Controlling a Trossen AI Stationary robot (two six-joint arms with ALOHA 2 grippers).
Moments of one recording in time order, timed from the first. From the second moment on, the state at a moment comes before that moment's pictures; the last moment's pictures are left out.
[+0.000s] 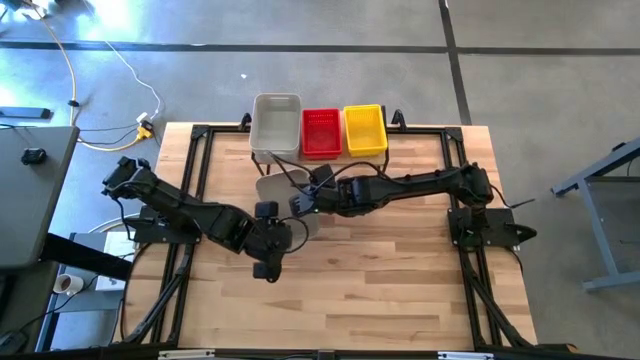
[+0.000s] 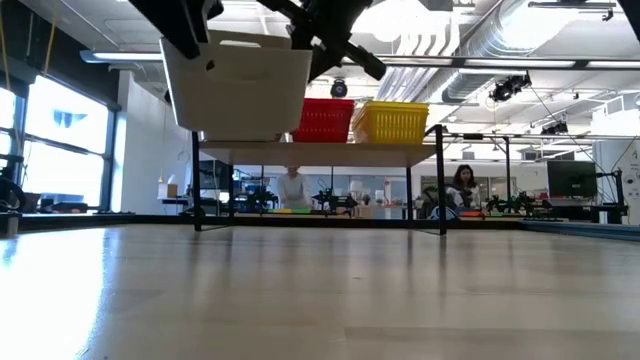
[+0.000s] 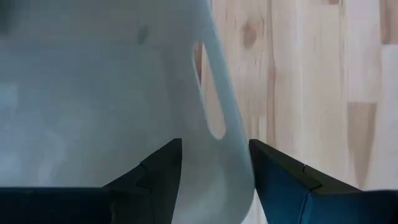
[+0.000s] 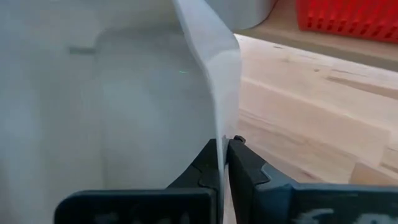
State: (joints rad) left arm -0.29 1.54 1.31 -0.99 -0.37 -0.33; right arm 0.11 1.96 1.78 -0.71 0.50 1.05
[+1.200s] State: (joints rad) left arm -0.35 1.54 1.31 -1.06 -0.40 -0.21; right arm 0.14 1.93 1.78 -0.70 0.46 0.97
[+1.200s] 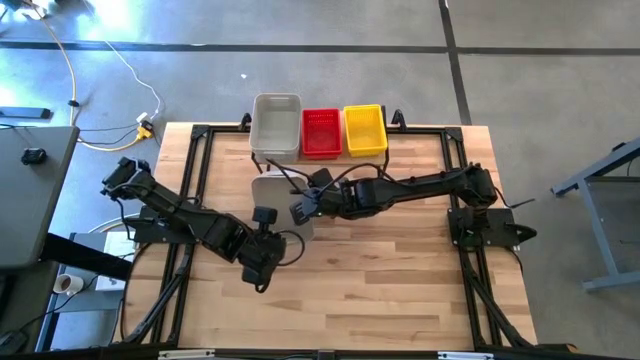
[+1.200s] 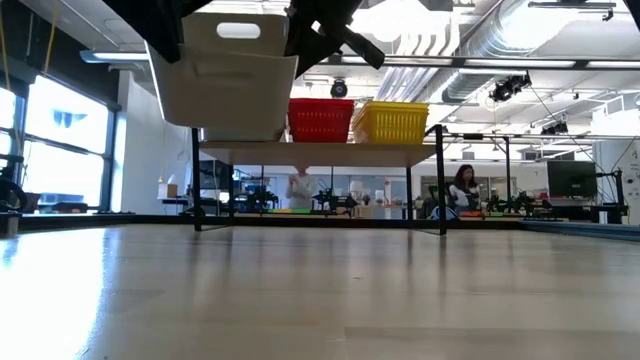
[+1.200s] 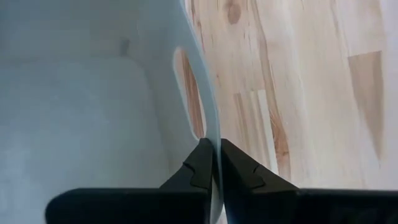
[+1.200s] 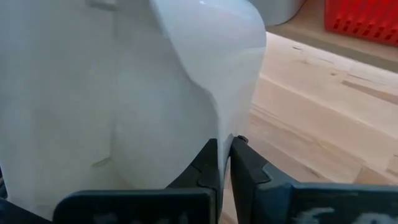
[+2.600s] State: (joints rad) left arm -0.36 1.35 1.52 -1.30 -0.46 -0.16; right arm 0.13 1.72 1.78 -0.72 0.52 0.81
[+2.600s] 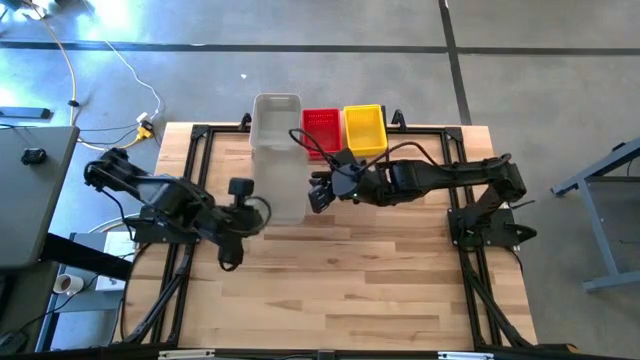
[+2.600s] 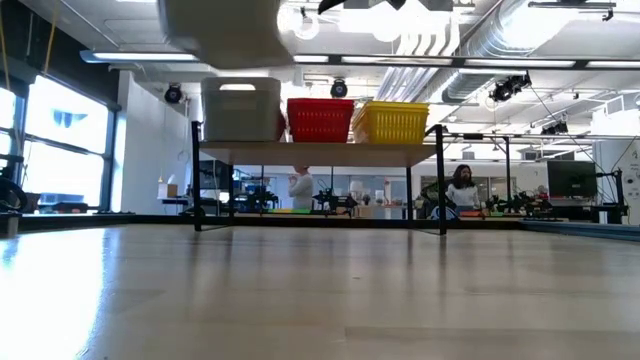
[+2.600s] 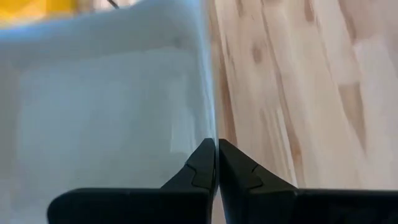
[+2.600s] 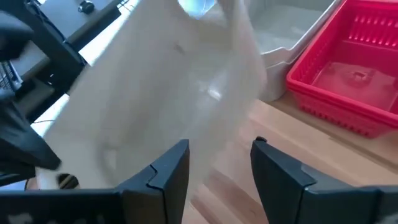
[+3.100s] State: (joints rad) left arm -0.10 1.24 1.62 -1.37 -0.47 0.12; right arm 0.13 1.72 1.78 -0.72 0.55 0.79
